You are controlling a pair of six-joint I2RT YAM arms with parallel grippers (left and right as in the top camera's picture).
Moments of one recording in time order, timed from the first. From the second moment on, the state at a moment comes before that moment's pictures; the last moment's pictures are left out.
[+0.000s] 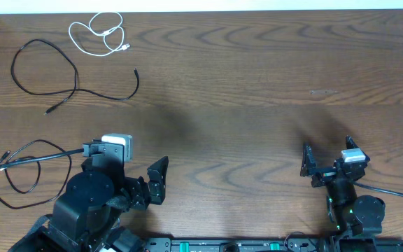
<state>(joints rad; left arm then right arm) -0.60 0.63 1.15 -1.13 -0.17 -0.41 0.02 0.01 0.01 -0.07 -0.12 0.01</state>
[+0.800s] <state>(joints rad) -0.52 0.63 1.14 -1.25 -0.15 -0.41 0.02 0.01 0.01 -0.07 -0.12 0.01</state>
